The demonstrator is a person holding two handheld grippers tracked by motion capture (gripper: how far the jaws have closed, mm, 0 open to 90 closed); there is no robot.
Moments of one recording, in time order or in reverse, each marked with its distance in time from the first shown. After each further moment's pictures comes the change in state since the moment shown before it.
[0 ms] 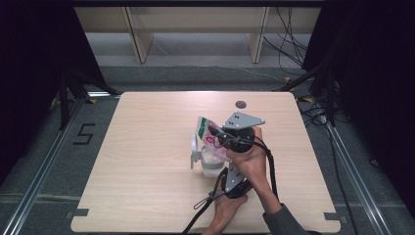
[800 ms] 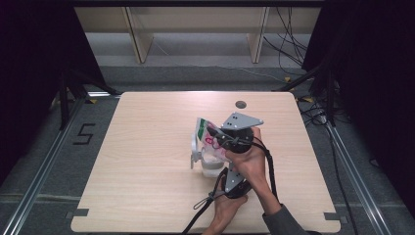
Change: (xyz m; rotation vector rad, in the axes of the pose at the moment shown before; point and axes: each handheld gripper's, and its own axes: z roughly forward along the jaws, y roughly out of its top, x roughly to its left) left arm -0.001 0.001 0.000 -0.018 -0.008 -0.009; right arm 0.004 0.002 0.000 0.020 0.003 -0.001
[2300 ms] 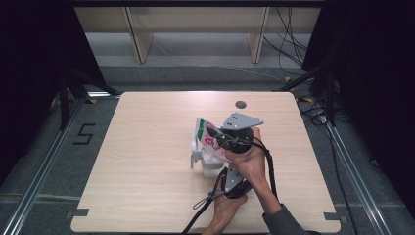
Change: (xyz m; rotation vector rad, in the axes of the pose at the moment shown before) left arm 0.005 0.001 -0.005 0.112 -0.037 0.058; right arm -0.001 -0.001 0.002 -0.016 0.013 -0.009
